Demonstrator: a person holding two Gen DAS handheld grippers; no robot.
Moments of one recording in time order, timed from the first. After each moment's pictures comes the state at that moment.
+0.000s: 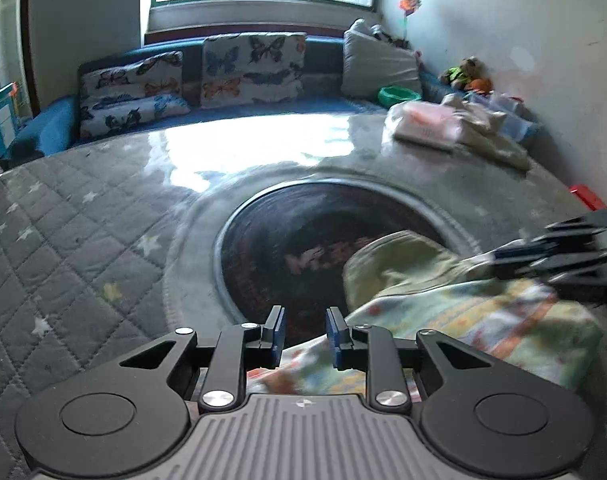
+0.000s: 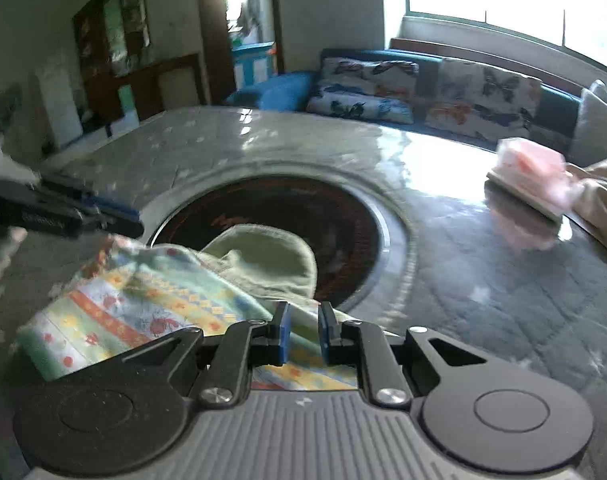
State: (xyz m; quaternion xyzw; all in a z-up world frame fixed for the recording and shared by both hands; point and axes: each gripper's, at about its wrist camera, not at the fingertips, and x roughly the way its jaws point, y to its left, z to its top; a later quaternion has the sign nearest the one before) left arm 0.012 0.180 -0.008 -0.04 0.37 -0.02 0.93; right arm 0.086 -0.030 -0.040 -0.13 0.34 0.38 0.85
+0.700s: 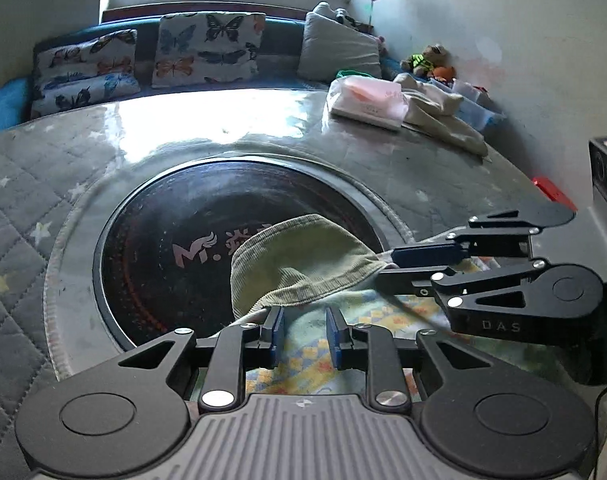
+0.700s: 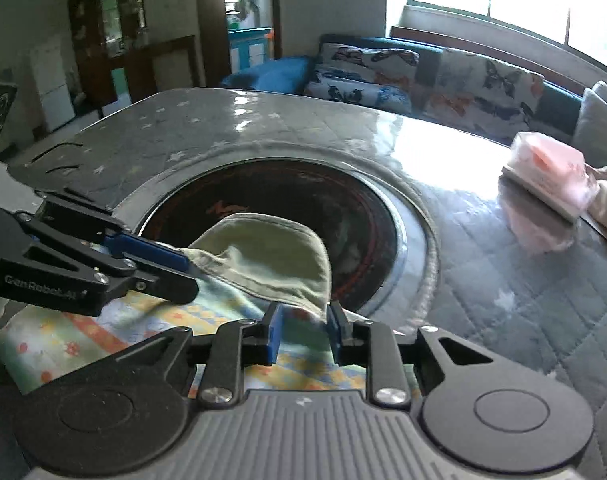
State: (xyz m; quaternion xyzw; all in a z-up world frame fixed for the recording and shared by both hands) left arm 0.041 0.134 -0.029 -0.07 0.39 -0.08 0.91; right arm 0.087 -0.012 -0.047 -0.13 0.35 0.37 0.85
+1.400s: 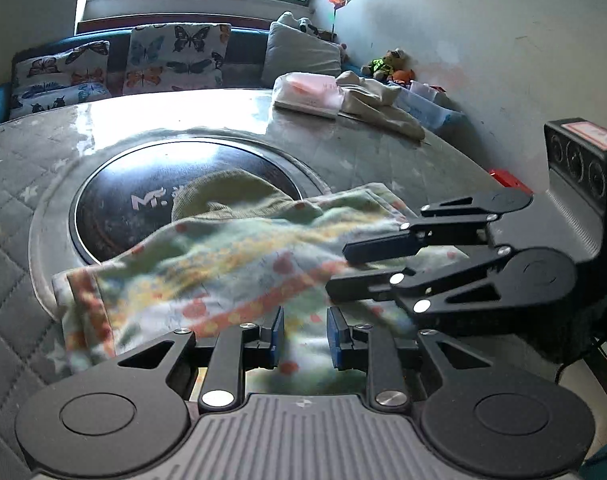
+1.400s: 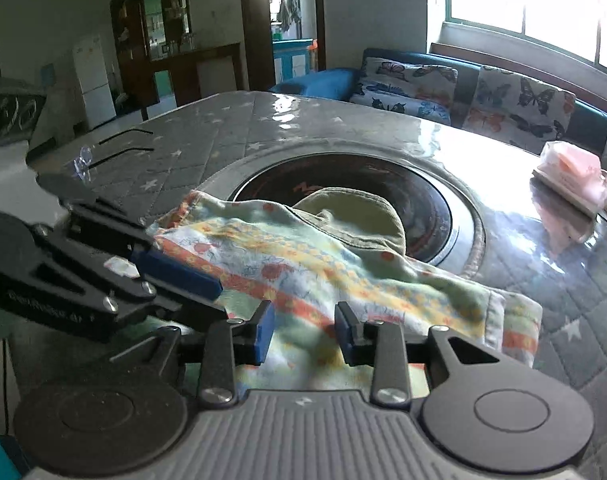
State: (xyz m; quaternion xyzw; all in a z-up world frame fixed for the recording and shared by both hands) left arm -0.038 0.100 -0.029 -0.07 0.37 -0.13 0.92; right arm 0.010 -0.033 -0.041 -0.13 0.33 0.43 0.83
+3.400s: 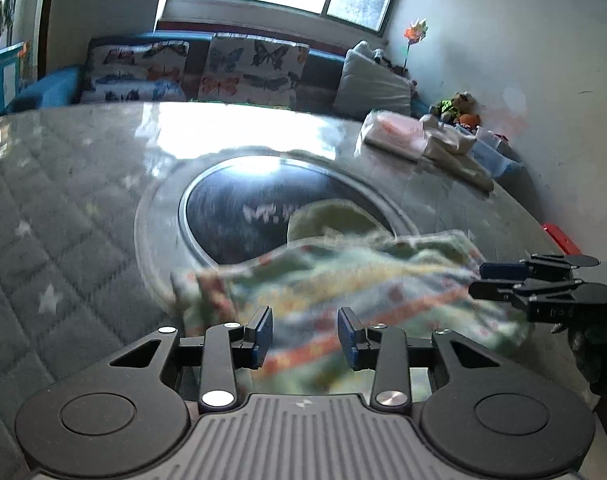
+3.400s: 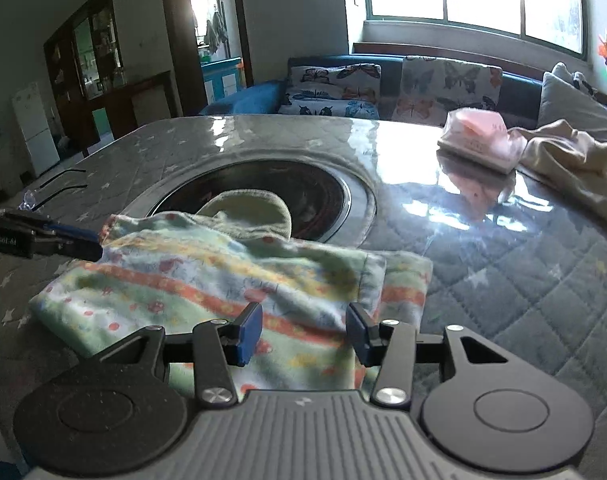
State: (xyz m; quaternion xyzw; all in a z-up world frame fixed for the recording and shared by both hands) left arm -0.040 0.165 -0.021 -0.12 0.35 -0.02 0.93; right arm 0.038 -0.088 -0.045 -0.07 0.33 0.34 0.88
